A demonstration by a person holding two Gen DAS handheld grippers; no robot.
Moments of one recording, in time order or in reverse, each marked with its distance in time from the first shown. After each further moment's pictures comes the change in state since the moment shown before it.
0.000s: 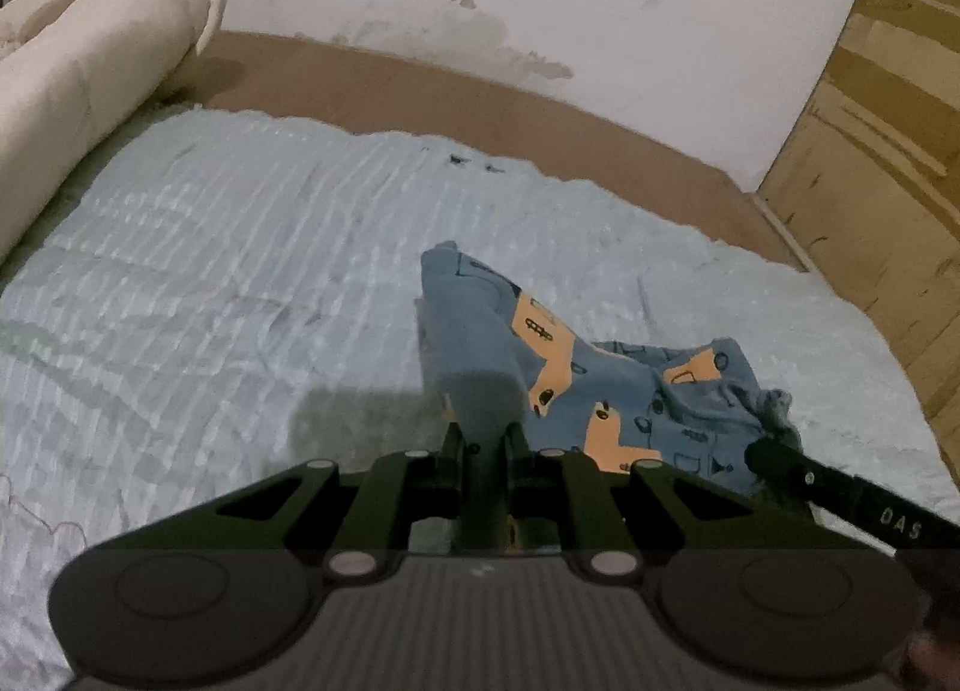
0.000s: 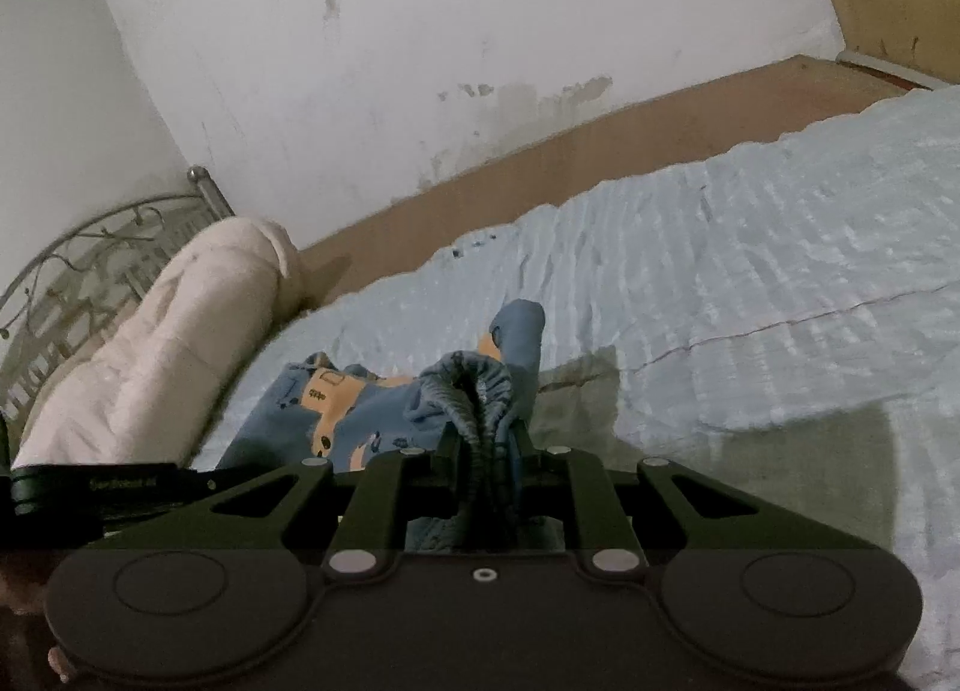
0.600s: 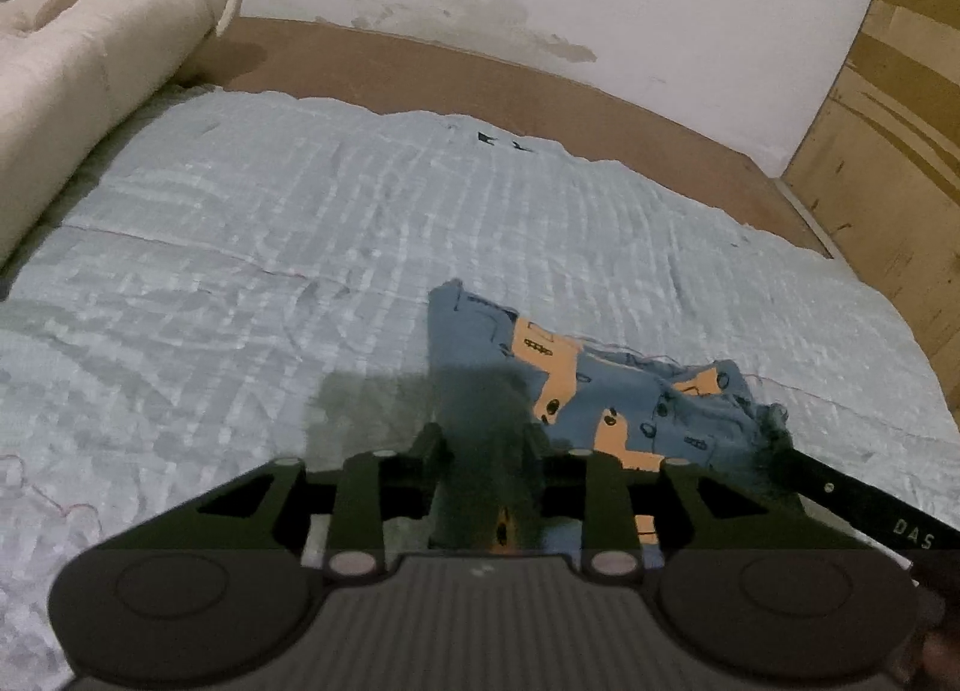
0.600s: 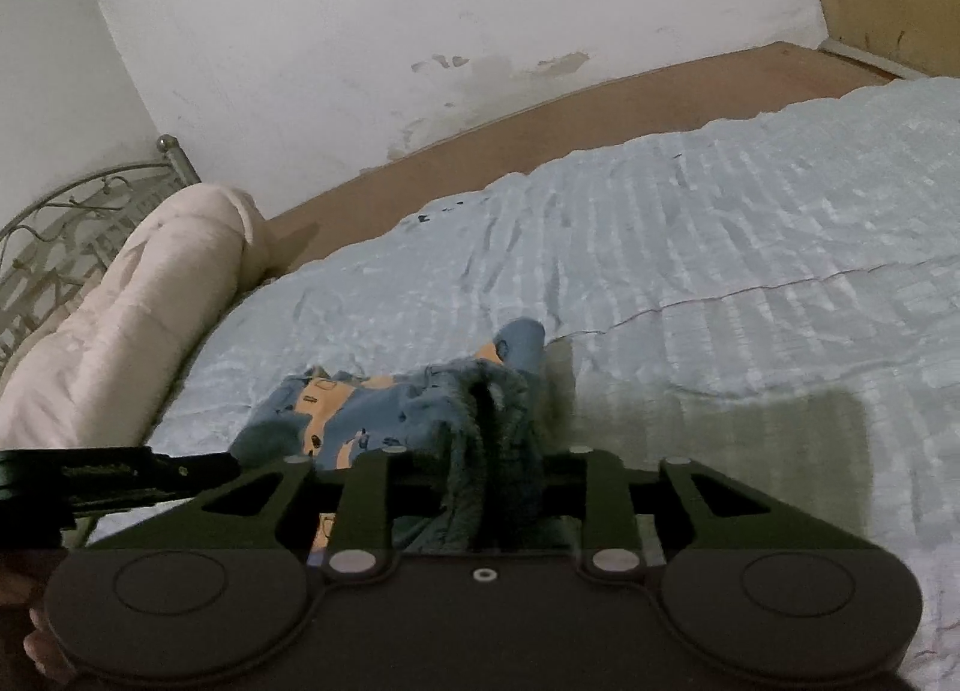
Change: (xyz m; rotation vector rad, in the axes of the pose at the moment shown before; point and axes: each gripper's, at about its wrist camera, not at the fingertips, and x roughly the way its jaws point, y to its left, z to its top) left arm 0.003 0.009 -0.005 -0.007 0.026 0.044; right arm -0.006 0.001 -0.014 -0.026 0.032 -0.076
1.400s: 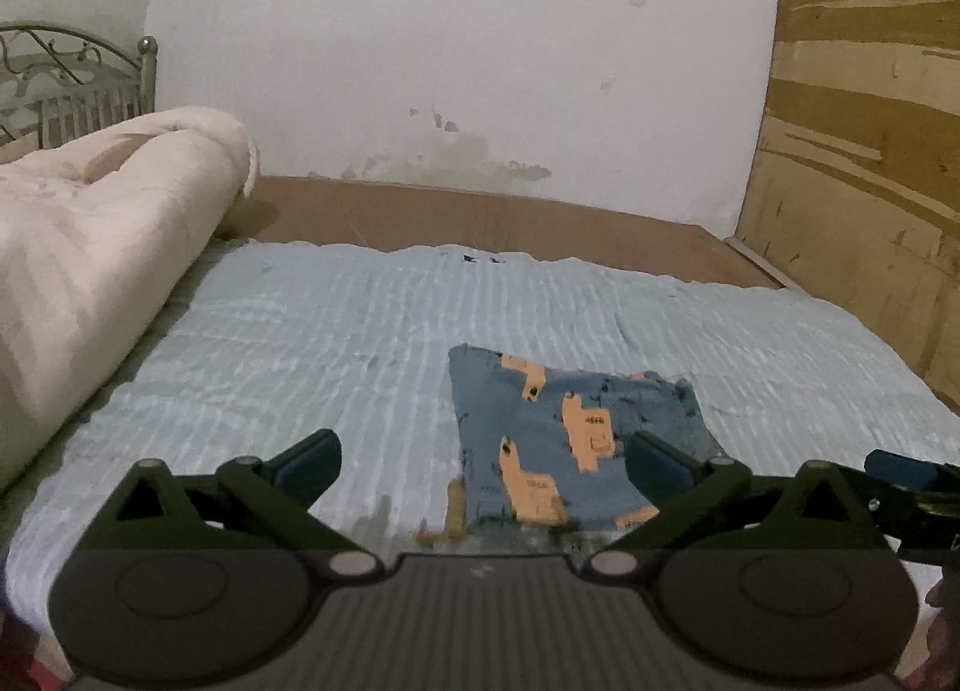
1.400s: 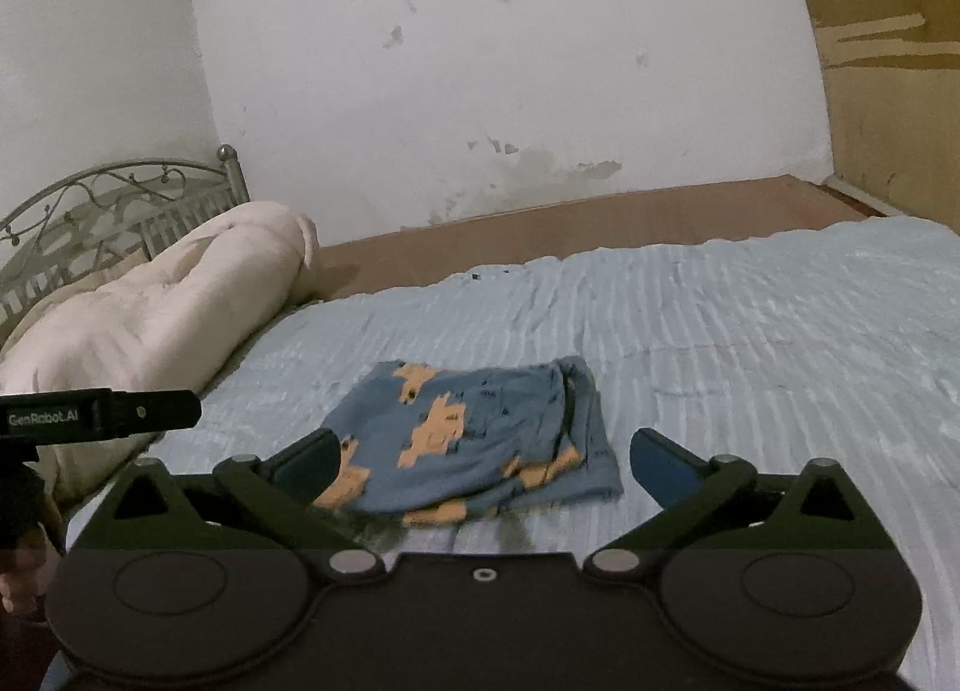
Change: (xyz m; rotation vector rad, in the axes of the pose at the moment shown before) left arm -0.155 -0.004 -0.091 0.168 -0.295 0.017; right arm -0.156 0.058 -0.083 -0.195 -0.180 -0.021
